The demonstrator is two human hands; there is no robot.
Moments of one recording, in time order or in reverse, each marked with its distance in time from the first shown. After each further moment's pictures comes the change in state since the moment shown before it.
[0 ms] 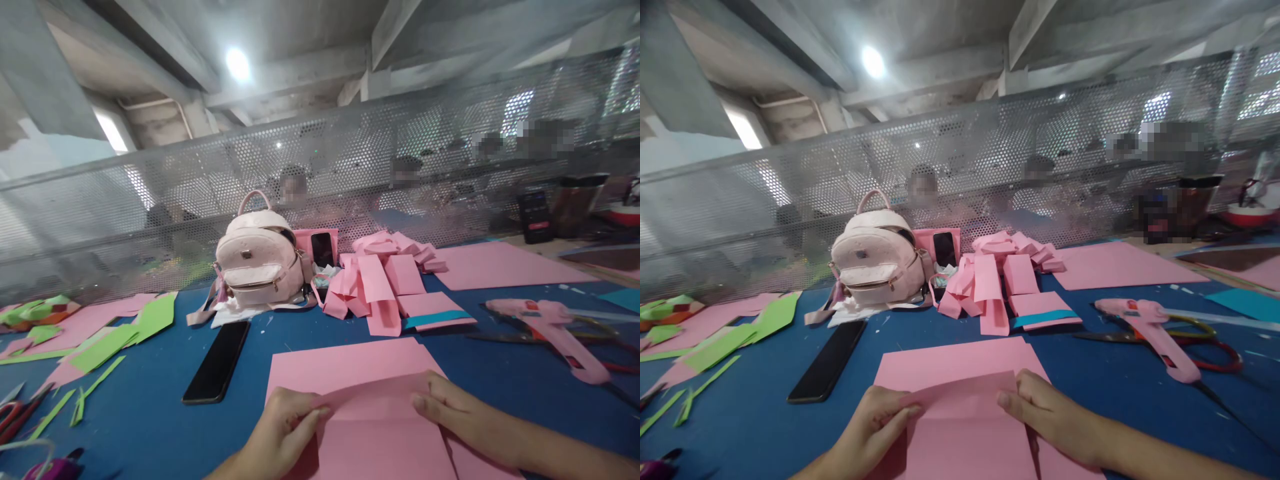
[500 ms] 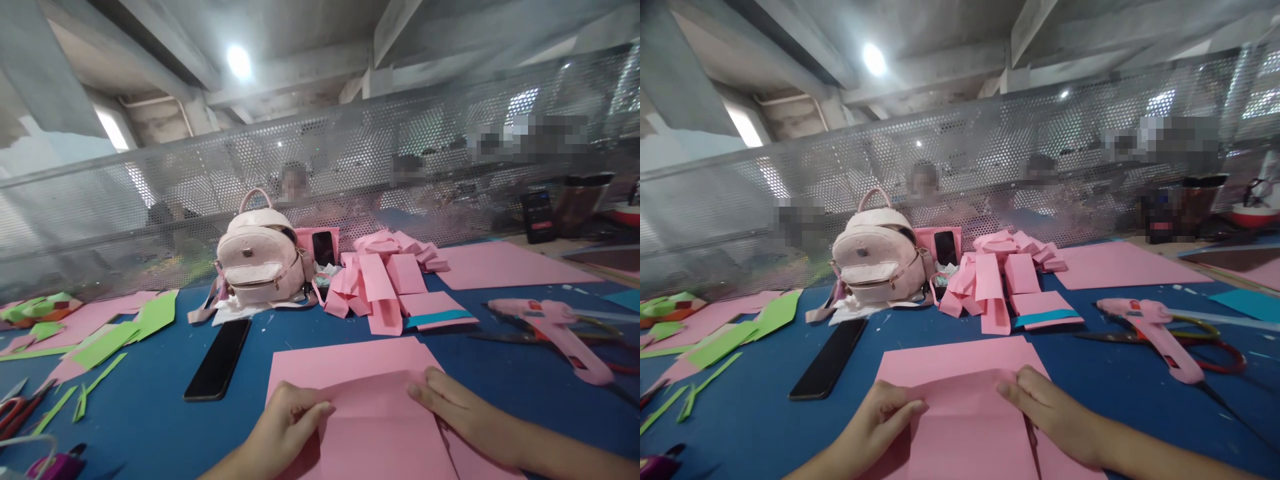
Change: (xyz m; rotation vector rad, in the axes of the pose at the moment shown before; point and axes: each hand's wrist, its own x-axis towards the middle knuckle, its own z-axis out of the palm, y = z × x) left_hand 0.003 -0.004 0.002 -0.029 0.004 -0.066; right_hand 0.001 -0.002 0.001 0.004 0.008 0.016
